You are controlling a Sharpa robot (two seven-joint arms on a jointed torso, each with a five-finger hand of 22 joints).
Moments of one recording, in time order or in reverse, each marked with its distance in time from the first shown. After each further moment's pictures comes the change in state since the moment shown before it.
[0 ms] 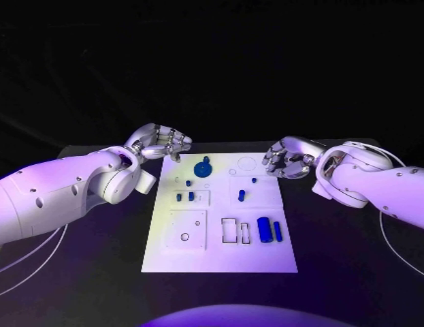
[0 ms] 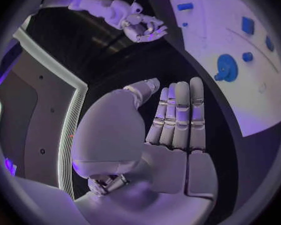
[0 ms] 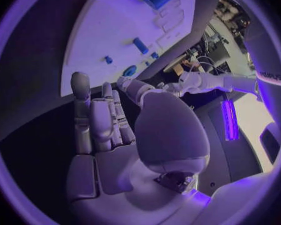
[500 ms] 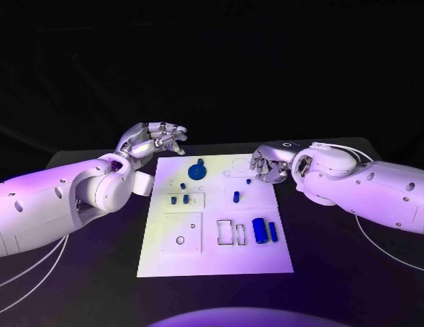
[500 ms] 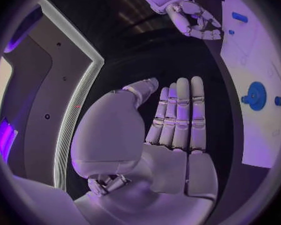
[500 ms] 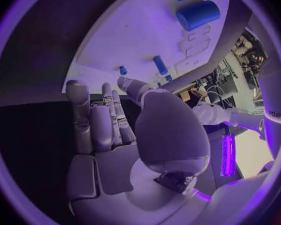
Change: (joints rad) left arm -0.007 -0.025 0.000 0.083 0.278 0.035 0.157; left_hand -0.003 0.003 -0.020 0.004 0.000 0.011 -0.001 -0.004 0.014 0.044 0.009 -0.145 -0.044 -0.038 0.012 -0.211 -0.082 0.000 0.009 0.015 -0.195 -0.125; right arm -0.016 0.100 -0.001 -0.059 -0.282 0.036 -0.109; right_hand -0.005 -0.006 0.015 -0.001 0.000 0.008 0.008 -0.011 -0.001 -0.011 0.011 -0.029 0.000 0.004 0.004 0.069 0.044 -0.016 0.047 0.004 0.112 0.091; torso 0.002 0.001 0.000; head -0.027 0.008
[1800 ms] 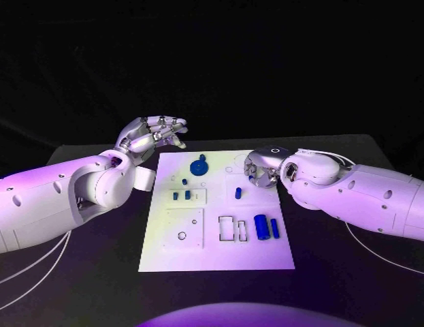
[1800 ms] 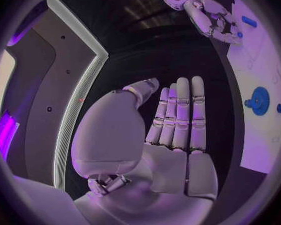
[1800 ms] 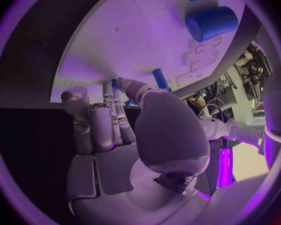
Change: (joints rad) left arm -0.001 -0.011 0.000 0.019 0.058 0.007 0.033; left_hand 0.005 0.004 -0.003 -0.003 0.000 0.000 0.007 -0.008 0.000 0.003 0.004 -0.026 -0.007 0.011 0.004 -0.011 0.000 0.000 0.014 0.000 -0.009 -0.007; right arm -0.044 0.066 -0.001 -0.036 -0.110 0.007 -0.032; right_hand 0.011 0.011 0.022 -0.017 0.004 0.044 -0.012 0.005 0.015 0.053 -0.020 0.013 0.020 0.000 0.000 0.039 0.008 -0.008 0.039 -0.004 0.105 0.090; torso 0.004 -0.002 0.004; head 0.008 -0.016
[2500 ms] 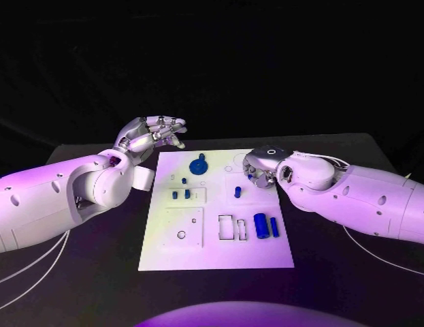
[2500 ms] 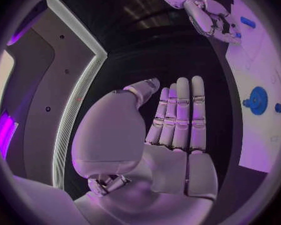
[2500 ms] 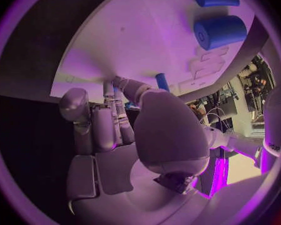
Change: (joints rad) left arm 0.000 -0.001 0.000 0.000 0.001 0.002 -0.016; left_hand 0.005 0.005 0.001 -0.012 0.000 0.000 0.000 0.000 0.000 0.000 0.000 -0.009 -0.003 0.000 0.000 -0.004 0.000 0.000 0.004 -0.004 0.000 -0.001; right arm -0.020 0.008 0.004 0.010 -0.113 -0.021 -0.046; right_hand 0.038 0.030 0.029 -0.043 -0.077 0.047 -0.018 0.023 0.025 0.043 -0.012 0.035 0.043 0.000 -0.015 0.023 0.003 -0.015 0.013 -0.013 0.046 0.047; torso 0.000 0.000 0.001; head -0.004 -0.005
